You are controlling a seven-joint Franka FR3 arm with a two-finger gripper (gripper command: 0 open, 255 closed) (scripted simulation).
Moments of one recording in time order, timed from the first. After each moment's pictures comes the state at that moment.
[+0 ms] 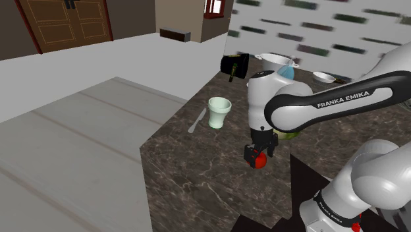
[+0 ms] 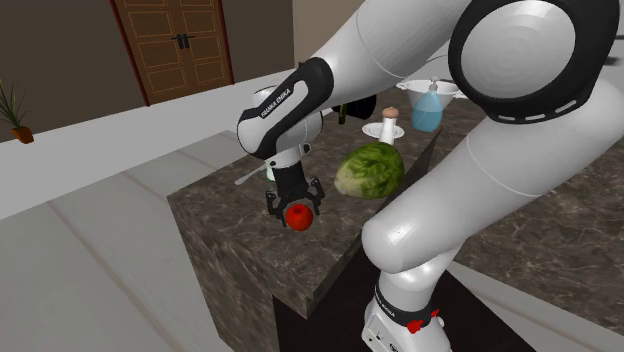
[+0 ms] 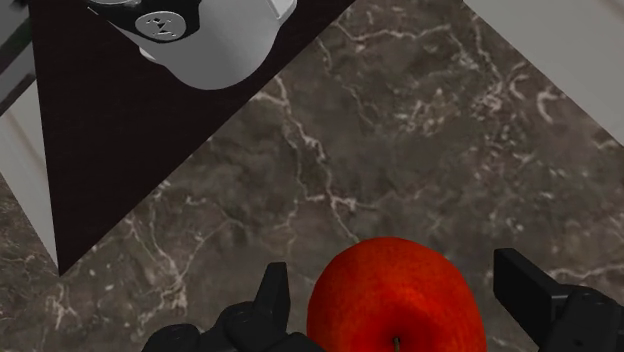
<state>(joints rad) 0.08 -0.43 0.36 -2.69 0.18 1.95 0.45</state>
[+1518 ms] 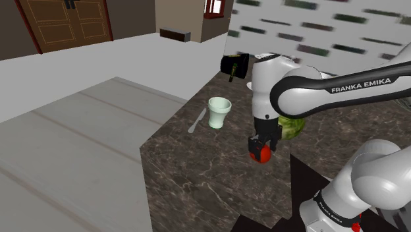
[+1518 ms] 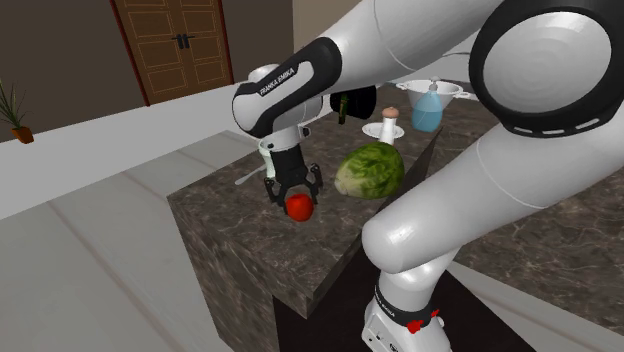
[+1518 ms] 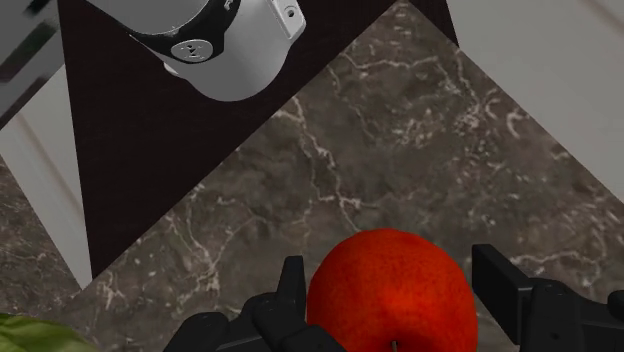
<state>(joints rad) 0.08 -0.50 0.34 -2.62 0.18 1.81 0.45</state>
